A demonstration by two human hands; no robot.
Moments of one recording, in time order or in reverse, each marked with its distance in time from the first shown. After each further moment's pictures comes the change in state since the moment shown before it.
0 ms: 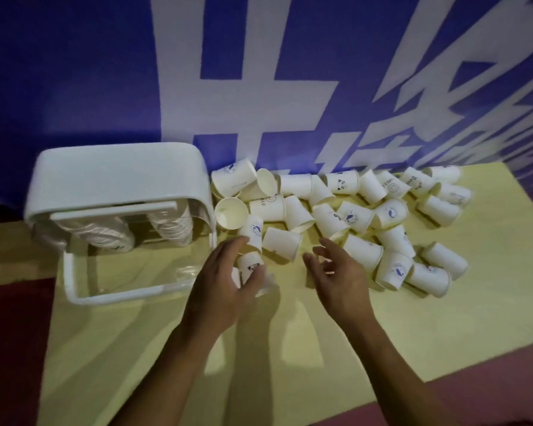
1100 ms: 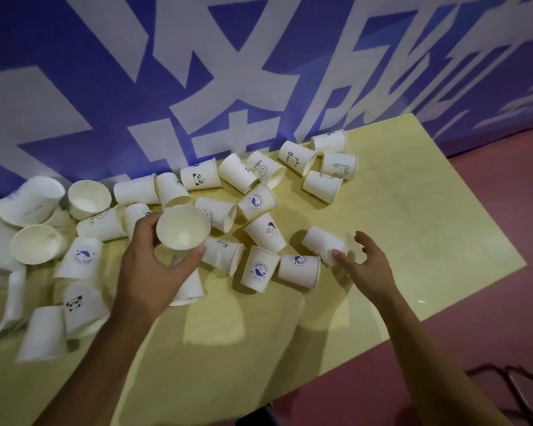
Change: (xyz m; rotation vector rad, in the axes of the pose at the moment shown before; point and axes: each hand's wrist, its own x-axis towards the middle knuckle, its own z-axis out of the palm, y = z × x) left_hand 0.065 0.151 0.207 -0.021 0.121 -0.076; right_hand 0.114 0.312 -0.251 0.081 0.010 0.381
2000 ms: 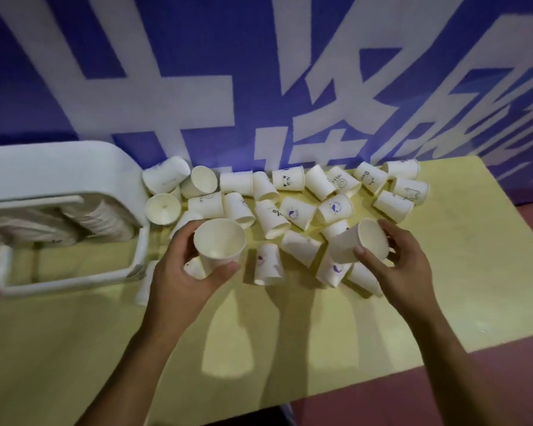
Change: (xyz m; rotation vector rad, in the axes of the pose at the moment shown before) left_hand -0.063 -0.051 -0.132 -0.256 0.060 0.001; right_hand -0.119 -0.131 0.058 0.108 0.047 -0.458
